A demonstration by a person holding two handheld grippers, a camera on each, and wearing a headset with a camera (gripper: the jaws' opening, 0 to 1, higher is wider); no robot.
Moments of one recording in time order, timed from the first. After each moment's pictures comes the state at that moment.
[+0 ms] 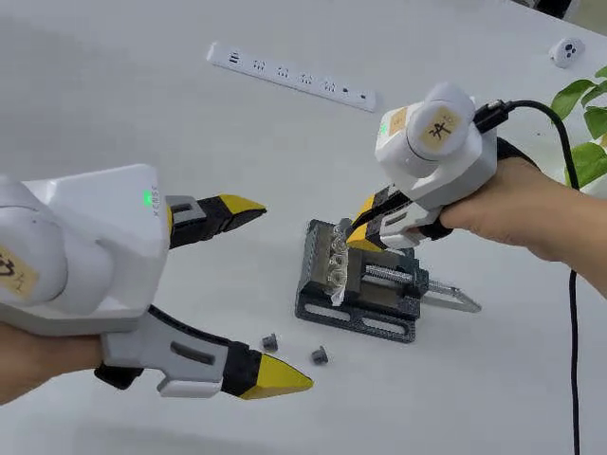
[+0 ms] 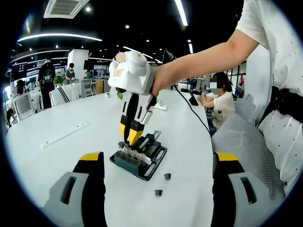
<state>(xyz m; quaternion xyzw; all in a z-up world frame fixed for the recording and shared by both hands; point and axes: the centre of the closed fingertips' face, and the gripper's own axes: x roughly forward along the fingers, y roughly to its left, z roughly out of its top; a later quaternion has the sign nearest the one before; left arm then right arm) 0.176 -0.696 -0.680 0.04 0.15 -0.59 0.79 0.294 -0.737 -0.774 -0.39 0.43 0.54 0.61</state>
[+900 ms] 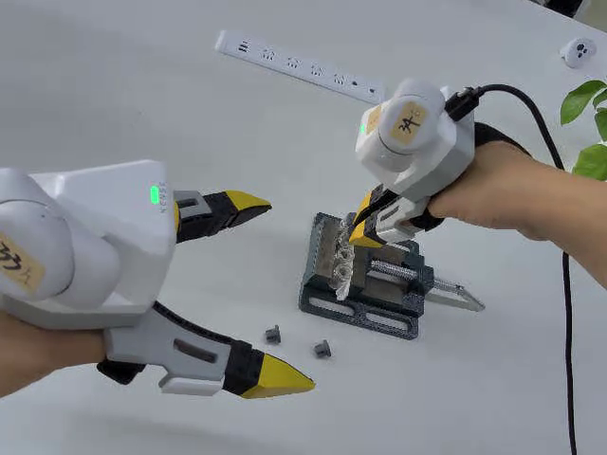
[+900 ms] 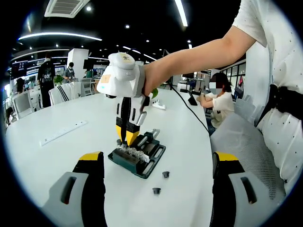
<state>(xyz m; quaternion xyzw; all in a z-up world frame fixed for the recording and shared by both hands) 0.169 -0.695 -0.686 0.04 0.15 -0.59 0.79 0.293 -0.734 -0.783 -0.45 0.47 0.53 0.55</state>
